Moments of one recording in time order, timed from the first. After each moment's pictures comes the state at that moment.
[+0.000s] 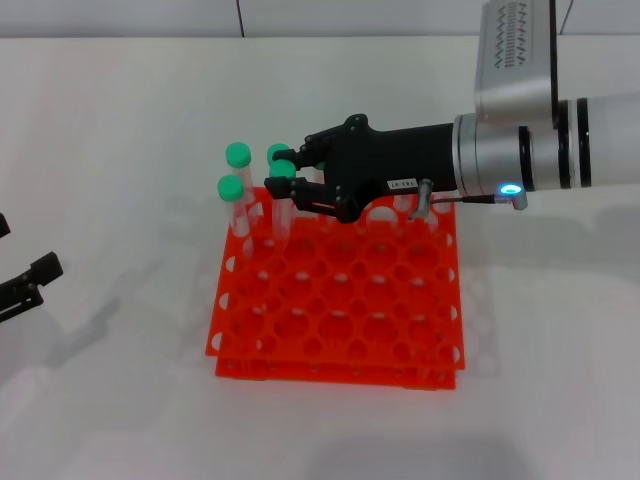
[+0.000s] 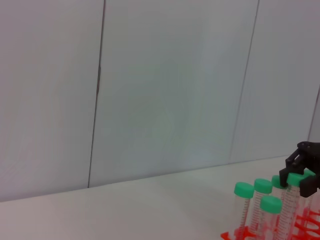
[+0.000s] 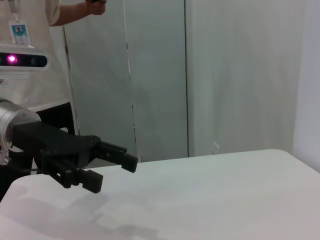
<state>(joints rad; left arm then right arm) -0.08 -2.08 0.51 0.85 1.76 1.67 -1.23 0.79 2.03 -1.65 -0.59 -1.24 -1.07 1.29</state>
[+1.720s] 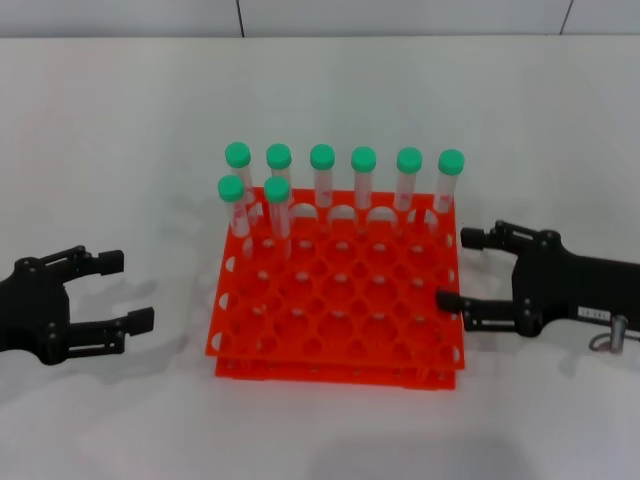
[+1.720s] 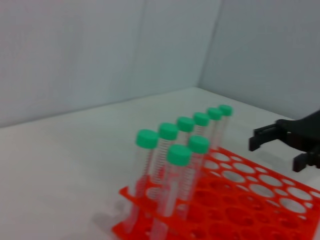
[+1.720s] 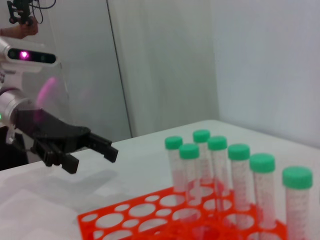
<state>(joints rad) -0.30 -2.01 0.52 0.74 2.10 1.77 -1.26 0.29 2.00 -1.42 -0.71 -1.33 -1.29 1.15</state>
